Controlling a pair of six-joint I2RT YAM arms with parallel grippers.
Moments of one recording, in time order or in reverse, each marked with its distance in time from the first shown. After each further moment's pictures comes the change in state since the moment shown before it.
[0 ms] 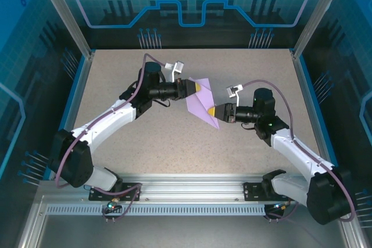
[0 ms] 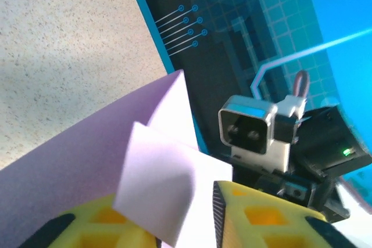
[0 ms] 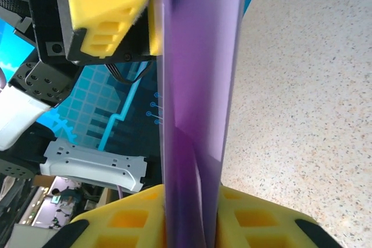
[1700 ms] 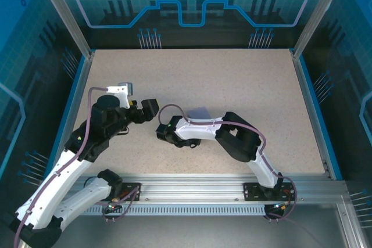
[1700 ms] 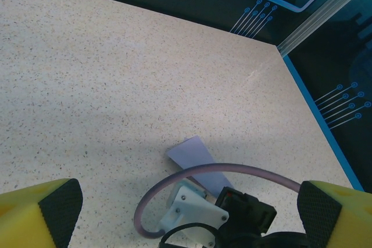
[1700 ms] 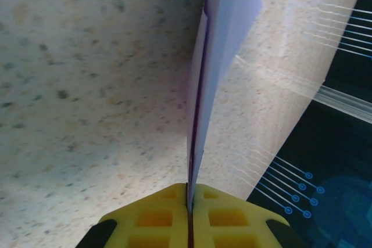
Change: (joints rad) left arm 0.015 -0.699 -0.195 -0.577 -0.721 0.285; right arm 0.782 1.087 0.912 -1.402 1.833 -0.642
